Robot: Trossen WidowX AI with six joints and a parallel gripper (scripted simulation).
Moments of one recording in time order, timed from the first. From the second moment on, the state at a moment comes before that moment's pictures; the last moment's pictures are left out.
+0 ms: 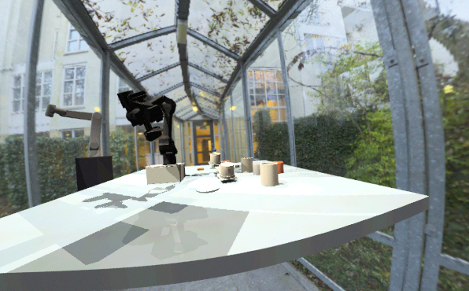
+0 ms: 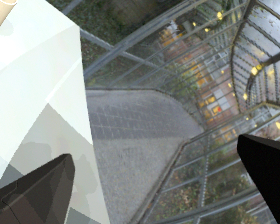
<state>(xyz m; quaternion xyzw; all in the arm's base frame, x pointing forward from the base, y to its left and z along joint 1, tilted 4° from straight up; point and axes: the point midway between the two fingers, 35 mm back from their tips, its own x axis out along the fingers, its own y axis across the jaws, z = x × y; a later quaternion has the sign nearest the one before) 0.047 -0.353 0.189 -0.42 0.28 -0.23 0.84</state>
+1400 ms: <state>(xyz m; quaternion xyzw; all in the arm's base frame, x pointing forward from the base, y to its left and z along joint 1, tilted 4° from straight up) 0.186 -0.025 0.166 -0.01 0.37 0.11 0.92</state>
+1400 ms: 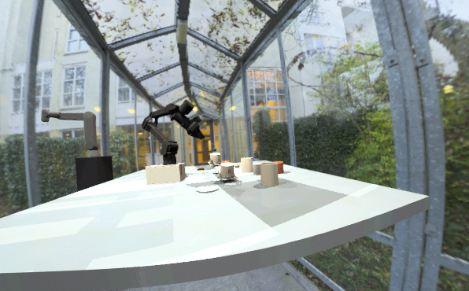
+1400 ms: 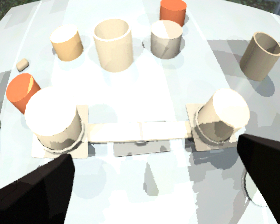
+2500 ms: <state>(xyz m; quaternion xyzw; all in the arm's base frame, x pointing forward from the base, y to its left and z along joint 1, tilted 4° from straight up) 0.267 -0.083 0.143 0.33 0.54 -0.14 0.76</state>
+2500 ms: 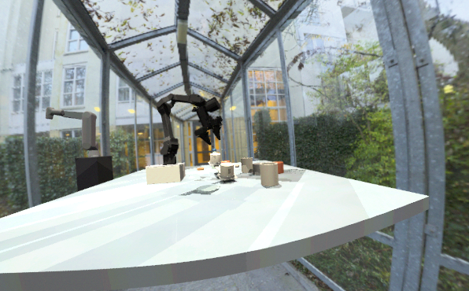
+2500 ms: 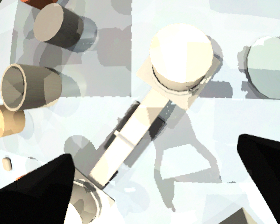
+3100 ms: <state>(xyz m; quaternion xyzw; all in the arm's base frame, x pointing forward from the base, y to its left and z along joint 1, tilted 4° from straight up) 0.319 -0.117 0.084 0.45 0.56 -0.36 0.59</state>
